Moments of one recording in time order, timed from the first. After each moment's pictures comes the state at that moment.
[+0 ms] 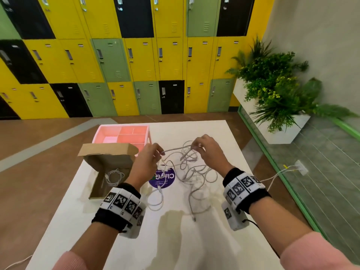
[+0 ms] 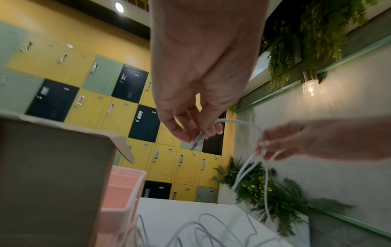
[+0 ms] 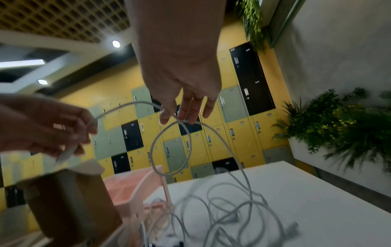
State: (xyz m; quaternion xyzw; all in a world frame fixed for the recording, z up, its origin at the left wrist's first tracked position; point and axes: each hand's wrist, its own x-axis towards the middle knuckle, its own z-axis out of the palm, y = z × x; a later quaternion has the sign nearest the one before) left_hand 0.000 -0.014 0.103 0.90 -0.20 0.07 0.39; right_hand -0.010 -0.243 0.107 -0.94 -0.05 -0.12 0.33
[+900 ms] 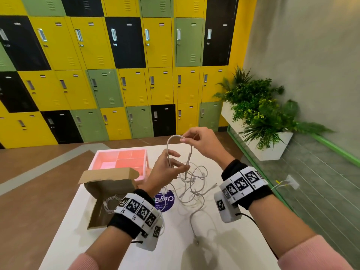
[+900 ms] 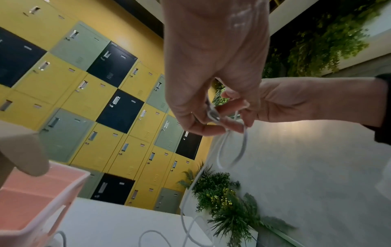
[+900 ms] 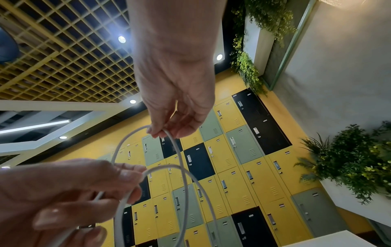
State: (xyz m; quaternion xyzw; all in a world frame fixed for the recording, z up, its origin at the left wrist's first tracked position) left_hand -0.017 -0.055 0.172 0.75 -0.15 -0.10 0.63; right_hand -0.010 -0.215 0.224 -0.89 -0.09 -0.17 0.41
